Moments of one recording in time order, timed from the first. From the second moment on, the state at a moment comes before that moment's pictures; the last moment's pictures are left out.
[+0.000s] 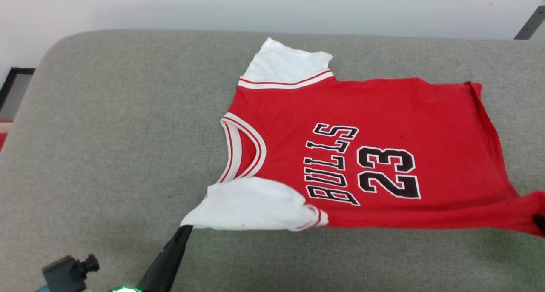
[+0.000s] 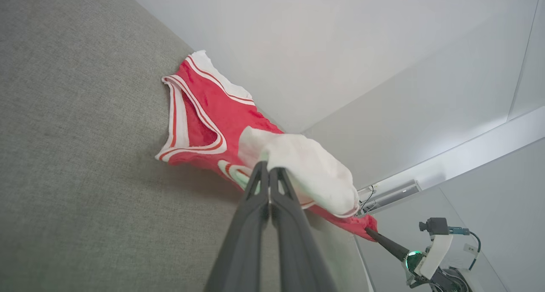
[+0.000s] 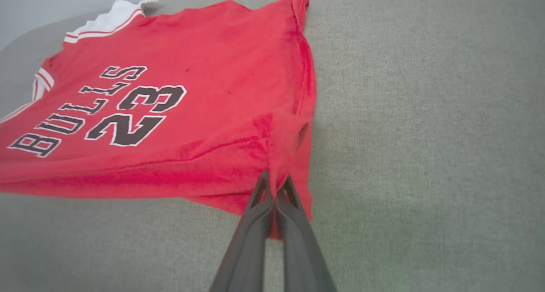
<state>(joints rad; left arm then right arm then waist) 0.08 0.65 -0.45 -0.31 -1.36 -0.08 -0.26 0.08 -0.47 -0.21 -0.20 0.71 0.13 0.59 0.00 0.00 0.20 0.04</state>
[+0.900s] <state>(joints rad) -0.57 0.45 -0.57 0.36 -1.26 -0.12 -0.05 -0.29 -0.42 -0.11 0.08 0.61 0.13 0.67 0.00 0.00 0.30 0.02</state>
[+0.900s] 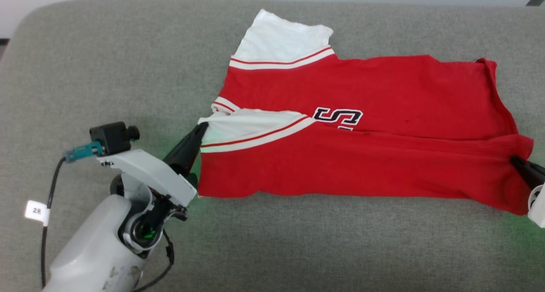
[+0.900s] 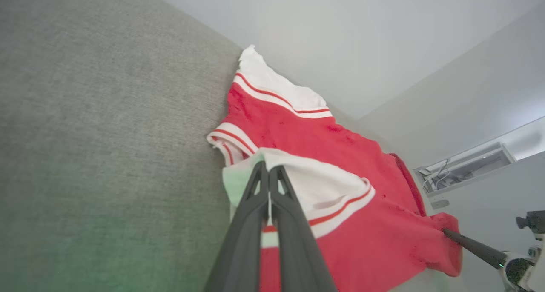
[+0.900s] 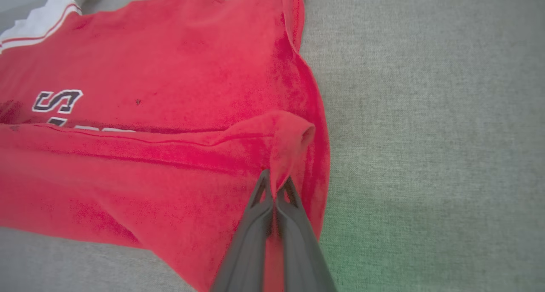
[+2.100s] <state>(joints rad) -0.76 0.64 -0.81 0.37 -1.25 0.01 0.30 -0.30 -0.43 -0.05 0.18 0.59 0.13 0.44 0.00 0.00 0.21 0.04</state>
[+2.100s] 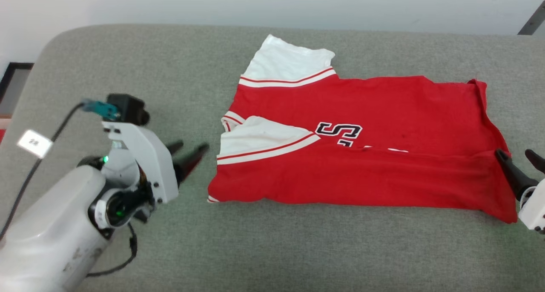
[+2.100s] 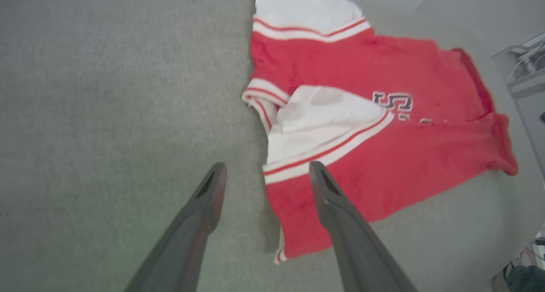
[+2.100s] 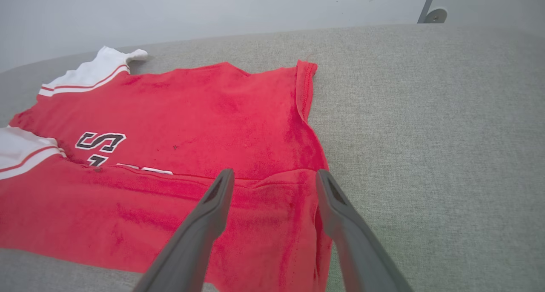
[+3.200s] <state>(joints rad) -0.71 0.67 -0.83 0.41 -1.44 0.02 0.59 -0.30 -0.51 0.06 0.07 0.56 0.13 0.63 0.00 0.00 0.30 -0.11</state>
